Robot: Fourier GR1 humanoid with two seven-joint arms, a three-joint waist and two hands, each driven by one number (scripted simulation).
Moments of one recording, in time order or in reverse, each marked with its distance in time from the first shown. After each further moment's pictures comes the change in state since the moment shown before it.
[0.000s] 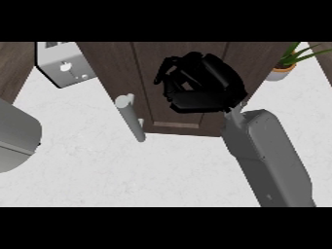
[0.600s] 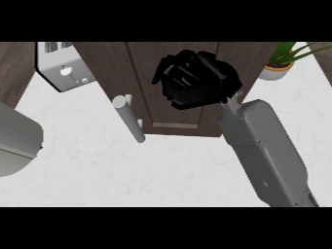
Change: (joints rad) left arm -0.007 -0.028 0.027 -0.016 0.036 -0.034 0.070; right arm -0.062 -0.003 -0.027 0.116 -0.048 0.108 -0.030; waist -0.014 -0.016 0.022
